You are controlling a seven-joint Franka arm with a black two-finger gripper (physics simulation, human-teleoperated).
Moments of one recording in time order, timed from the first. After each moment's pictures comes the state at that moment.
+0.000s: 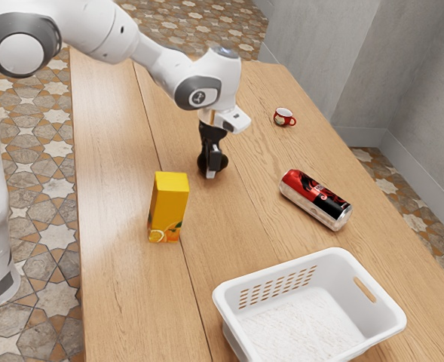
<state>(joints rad) 0.18 -0.01 0.06 -2.14 -0.04 2.20 0.35</state>
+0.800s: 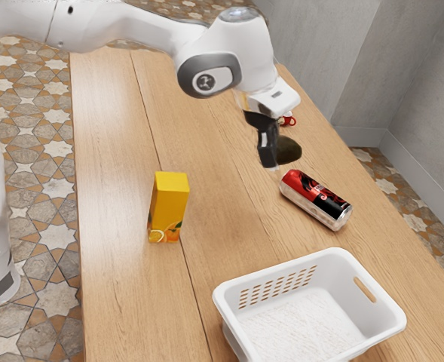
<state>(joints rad) 0.09 -0.22 -0.28 -2.01 -0.05 2.32 0.30</state>
